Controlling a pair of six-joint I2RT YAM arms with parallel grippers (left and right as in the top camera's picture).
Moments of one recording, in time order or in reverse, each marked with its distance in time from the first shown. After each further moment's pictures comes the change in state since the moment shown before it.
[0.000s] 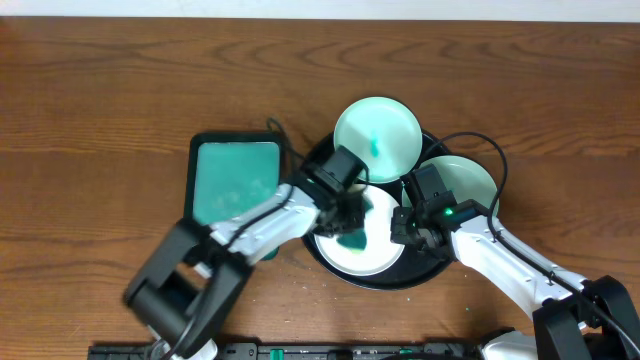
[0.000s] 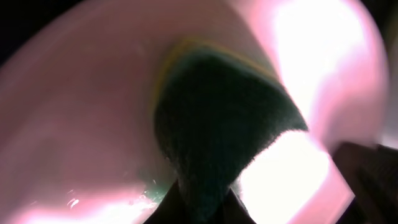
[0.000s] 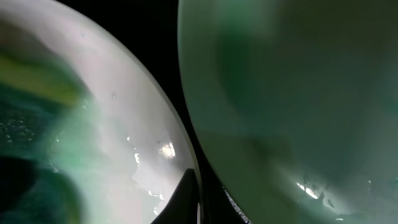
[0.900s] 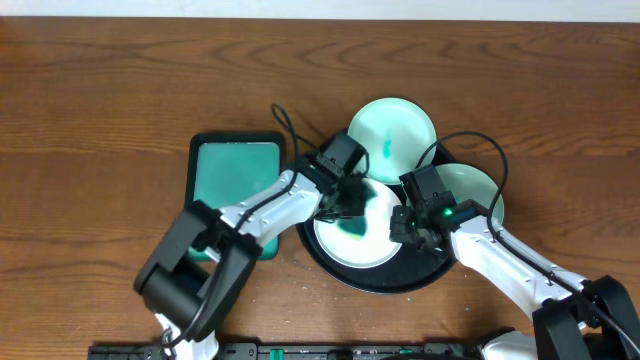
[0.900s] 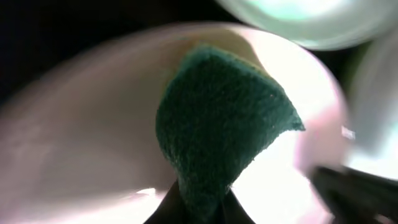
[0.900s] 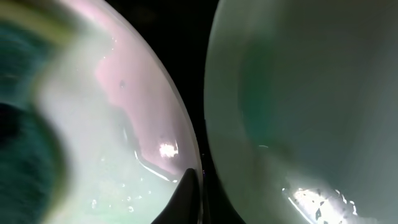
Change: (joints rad) left arm 0.044 0.056 0.083 0.029 0.034 0.151; right arm 0.005 0.000 0.000 0.011 0.009 0.015
